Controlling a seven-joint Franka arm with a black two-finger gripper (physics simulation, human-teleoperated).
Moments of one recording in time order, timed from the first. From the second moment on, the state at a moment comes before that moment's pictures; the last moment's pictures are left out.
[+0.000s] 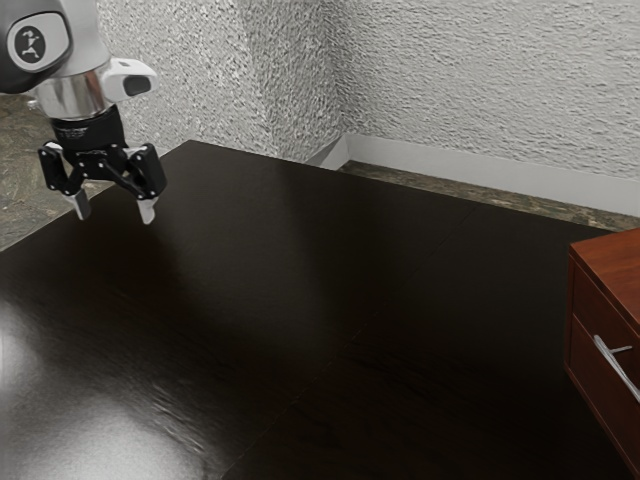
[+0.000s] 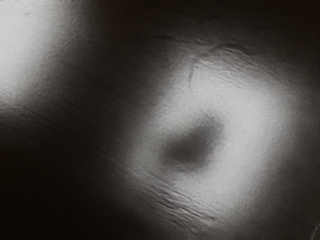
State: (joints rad) arm -0.15 -0.02 0.43 -1.40 0.14 1.36 -0.17
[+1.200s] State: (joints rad) arm 0.00 0.02 -0.05 -1.37 -0.17 1.52 -0.77
